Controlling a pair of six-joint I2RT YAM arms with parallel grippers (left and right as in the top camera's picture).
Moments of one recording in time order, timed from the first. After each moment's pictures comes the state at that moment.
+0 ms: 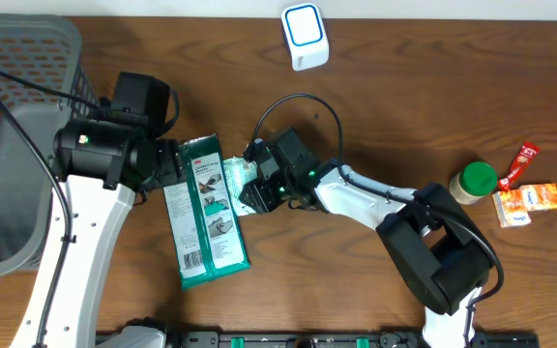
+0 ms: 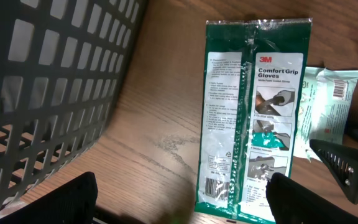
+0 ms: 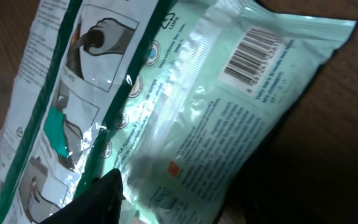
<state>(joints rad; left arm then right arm) -0.18 1.38 1.49 -1.43 -0.30 -0.43 0.70 2.00 1.15 -0.16 -0.40 0.20</state>
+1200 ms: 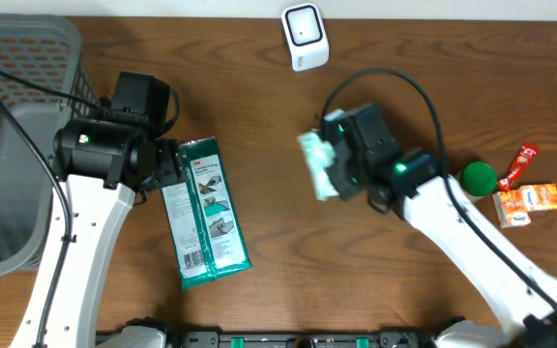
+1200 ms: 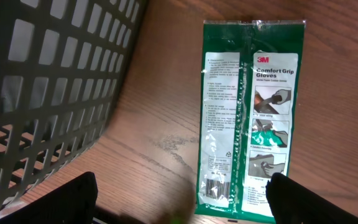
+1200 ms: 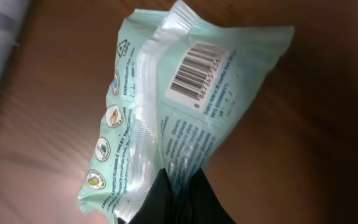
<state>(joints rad) -0.18 1.38 1.49 -1.43 -0.30 -0.43 0.52 1.47 1.14 -0.75 0.10 -0.07</state>
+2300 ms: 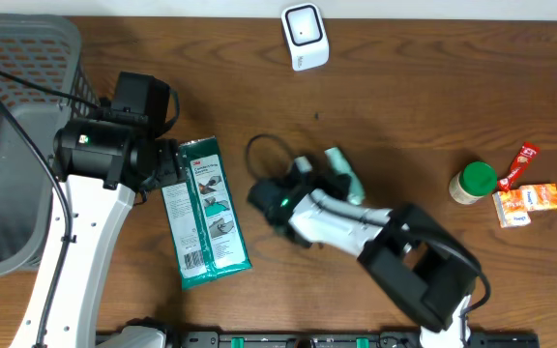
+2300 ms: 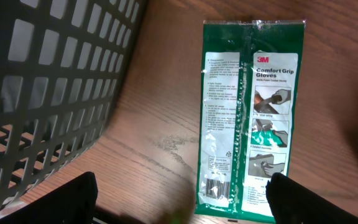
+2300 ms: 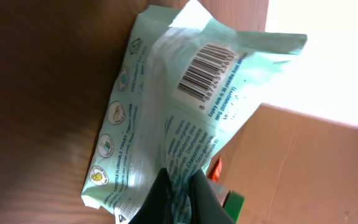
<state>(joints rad) -0.18 1.38 1.49 -1.43 -0.30 -0.43 0.92 2.00 1.14 -0.73 1.06 -0.01</state>
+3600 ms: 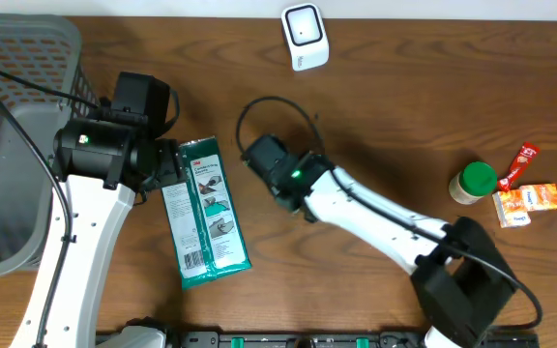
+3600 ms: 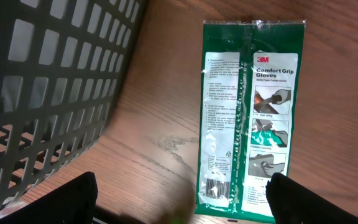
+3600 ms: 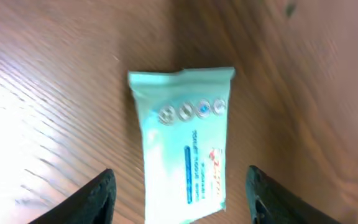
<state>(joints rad) -0.18 1.38 1.49 -1.43 -0.30 -0.43 0.81 1.85 1.34 -0.80 0.38 -0.01</state>
